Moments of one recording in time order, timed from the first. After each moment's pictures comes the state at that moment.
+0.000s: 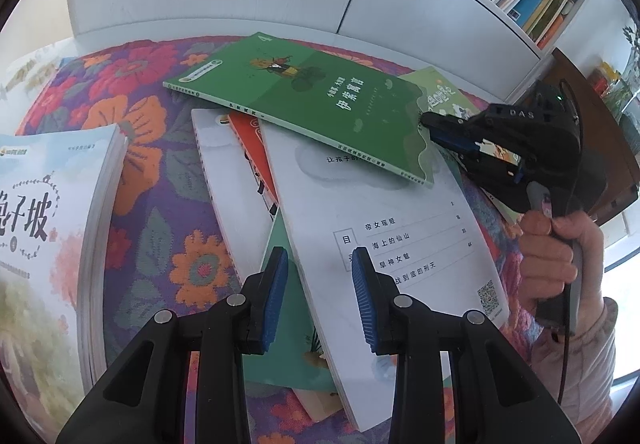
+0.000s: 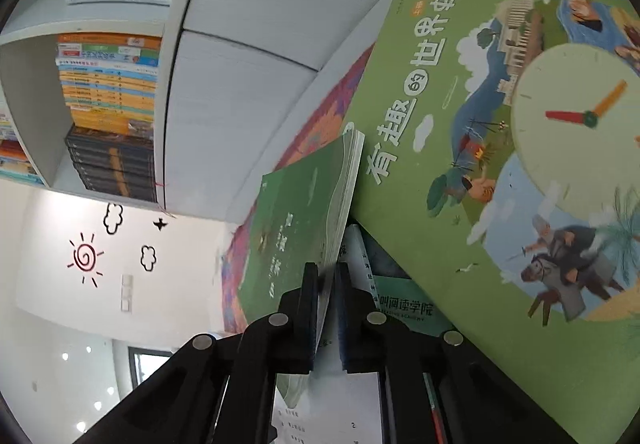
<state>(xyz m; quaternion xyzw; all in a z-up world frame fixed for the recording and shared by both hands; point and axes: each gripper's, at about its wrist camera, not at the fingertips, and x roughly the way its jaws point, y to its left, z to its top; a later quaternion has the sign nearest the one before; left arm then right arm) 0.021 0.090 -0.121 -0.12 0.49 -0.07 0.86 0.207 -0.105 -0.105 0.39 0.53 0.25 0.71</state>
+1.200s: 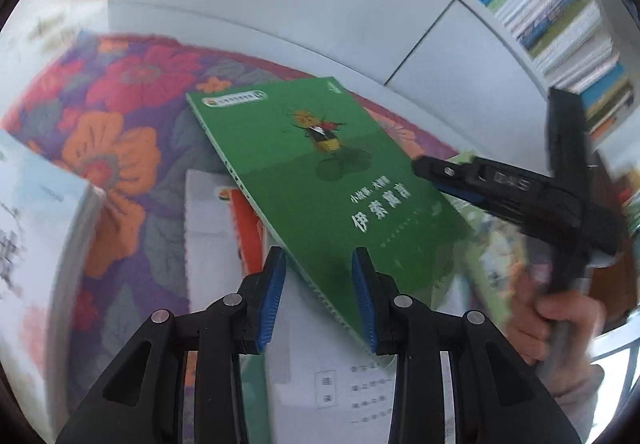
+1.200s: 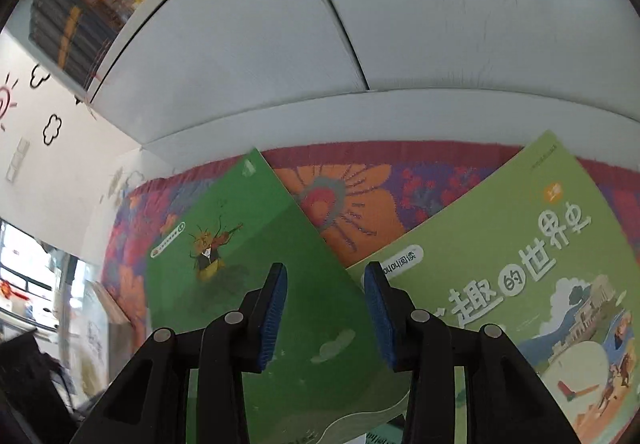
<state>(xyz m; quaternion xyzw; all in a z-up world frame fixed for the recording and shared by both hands) 0.091 0.100 -0.116 -0.21 0.47 0.02 0.86 0.276 -0.002 -0.062 0.05 0.56 0.25 0.79</state>
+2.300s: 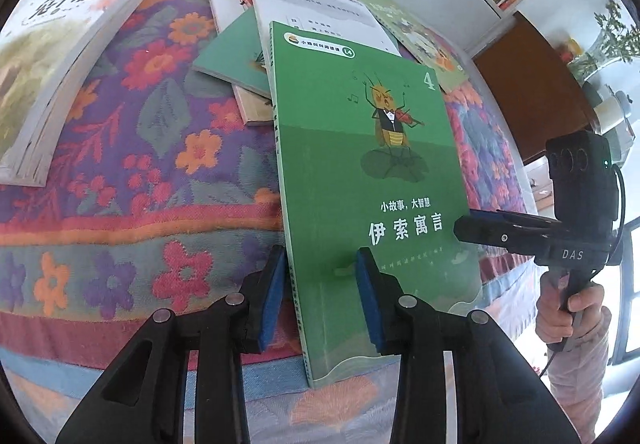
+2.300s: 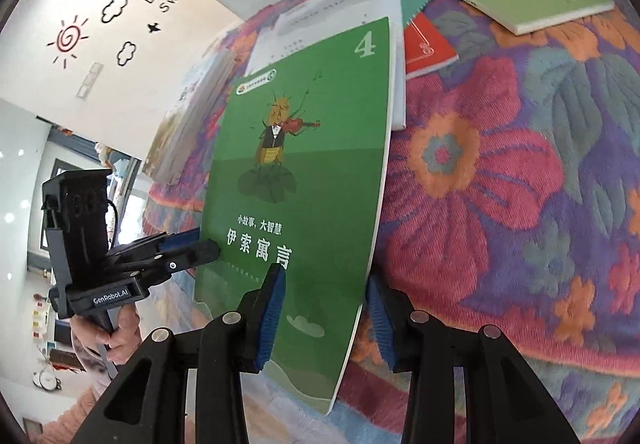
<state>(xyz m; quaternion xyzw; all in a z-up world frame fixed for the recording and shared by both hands) -0.131 0.075 -0.143 -0.18 0.53 -0.11 0.82 -0.035 -0.137 -0.063 0.08 0.62 0.37 0.69</state>
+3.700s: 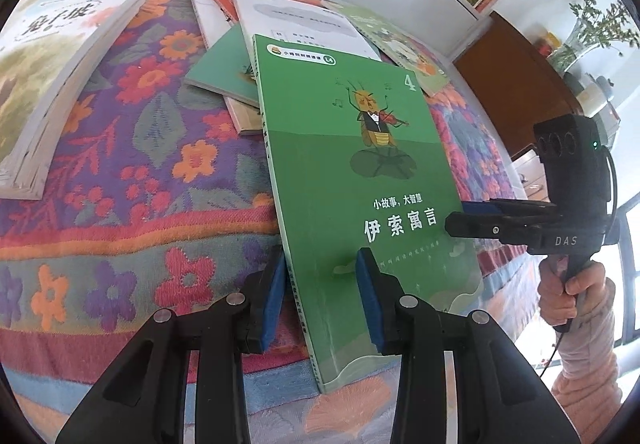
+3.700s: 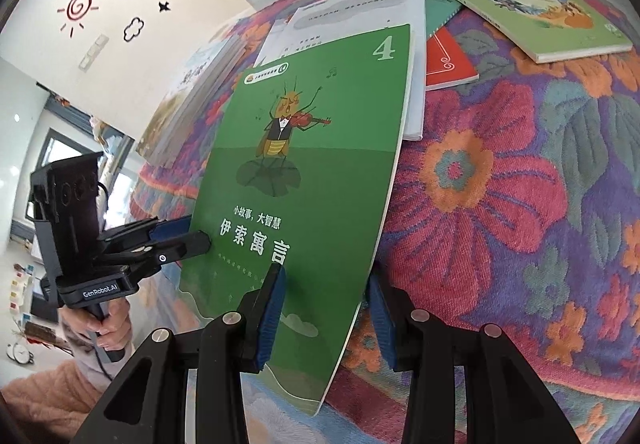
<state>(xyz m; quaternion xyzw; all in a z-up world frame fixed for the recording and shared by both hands) -0.137 0.078 -0.148 -0.17 0.50 -0.15 0.84 -0.036 -0.115 -0.061 0.03 0.60 0.37 0.71</state>
